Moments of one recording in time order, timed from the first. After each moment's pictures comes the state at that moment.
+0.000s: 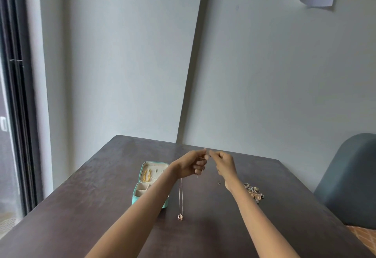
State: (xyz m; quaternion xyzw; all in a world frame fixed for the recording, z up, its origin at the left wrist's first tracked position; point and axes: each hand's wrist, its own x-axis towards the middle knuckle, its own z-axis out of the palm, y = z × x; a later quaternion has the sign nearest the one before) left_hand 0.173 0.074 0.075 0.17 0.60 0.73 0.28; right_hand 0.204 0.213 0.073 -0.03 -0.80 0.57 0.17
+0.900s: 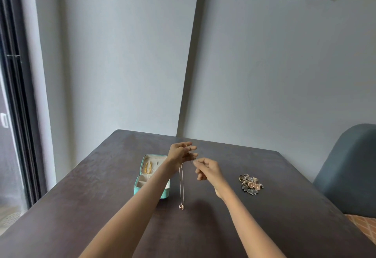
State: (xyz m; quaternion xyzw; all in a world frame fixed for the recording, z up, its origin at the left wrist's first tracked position) left_hand 0.164 0.056 0.049 0.06 0.57 0.82 0.08; right_hand 0.225 0.190 0.030 0.05 -0.77 0.63 0.05
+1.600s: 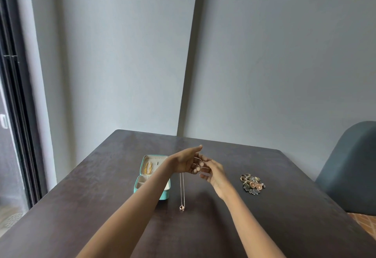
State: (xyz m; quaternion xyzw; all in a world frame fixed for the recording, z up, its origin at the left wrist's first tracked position) left_hand 0.170 0.064 0.063 0.12 0.66 0.67 0.33; right_hand 0.210 0.199 0.018 -0.05 -0.63 0.78 0.02
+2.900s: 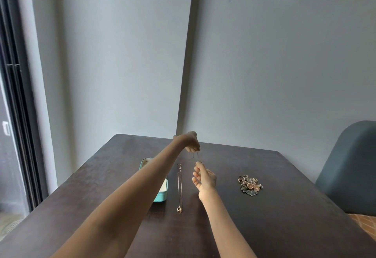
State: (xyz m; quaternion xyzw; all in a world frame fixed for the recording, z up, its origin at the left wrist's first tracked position) left_hand 0.140 0.082 0.126 0.15 0.95 0.24 0.12; right_hand 0.219 0.160 0.014 -0.22 -0.52 0.82 0.09
